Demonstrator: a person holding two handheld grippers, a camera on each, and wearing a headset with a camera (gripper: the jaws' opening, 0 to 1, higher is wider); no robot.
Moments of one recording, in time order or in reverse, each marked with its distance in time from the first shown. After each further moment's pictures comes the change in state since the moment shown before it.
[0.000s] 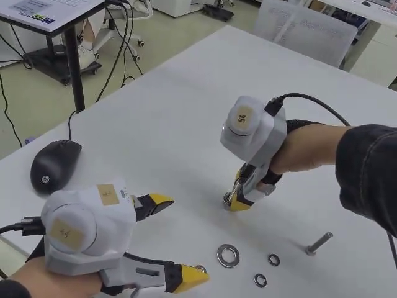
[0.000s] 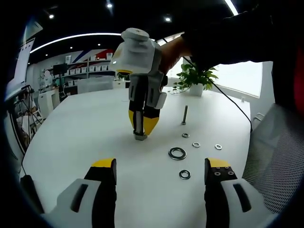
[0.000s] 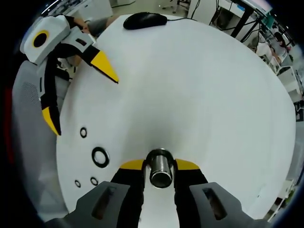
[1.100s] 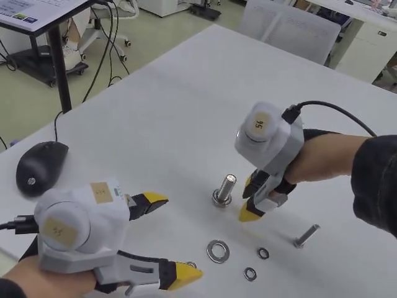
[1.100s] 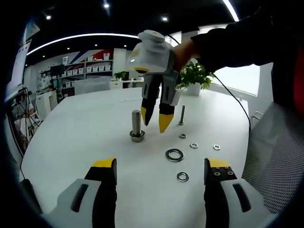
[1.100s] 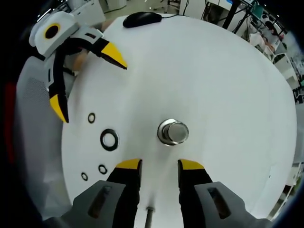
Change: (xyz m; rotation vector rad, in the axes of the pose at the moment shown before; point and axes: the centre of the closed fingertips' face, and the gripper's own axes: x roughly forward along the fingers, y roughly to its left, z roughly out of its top) left arm 0.002 -0.006 -0.003 0.018 0.004 -0.024; right arm -0.005 0.026 -0.032 0.088 -0.014 0.005
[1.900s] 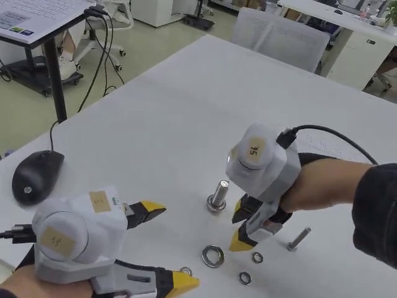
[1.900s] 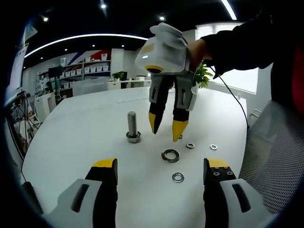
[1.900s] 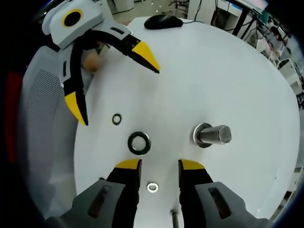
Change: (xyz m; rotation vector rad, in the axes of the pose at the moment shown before) left arm 0.001 -0.006 0.007 0.019 0.008 -0.010; right arm -0.002 0.045 0.007 -0.038 -0.032 0.043
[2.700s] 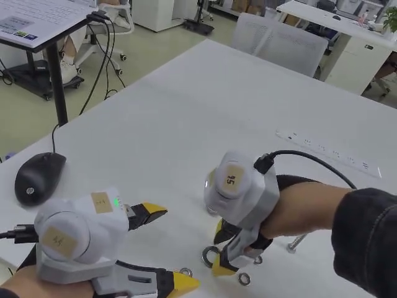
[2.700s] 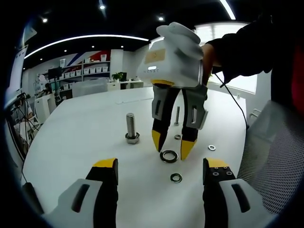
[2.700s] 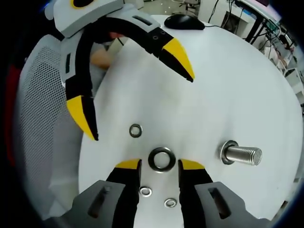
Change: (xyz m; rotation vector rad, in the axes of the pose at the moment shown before) left arm 0.000 -0.001 0.004 0.006 -0.005 -0.001; right arm 0.021 0.028 0.016 -0.065 -0.006 0.024
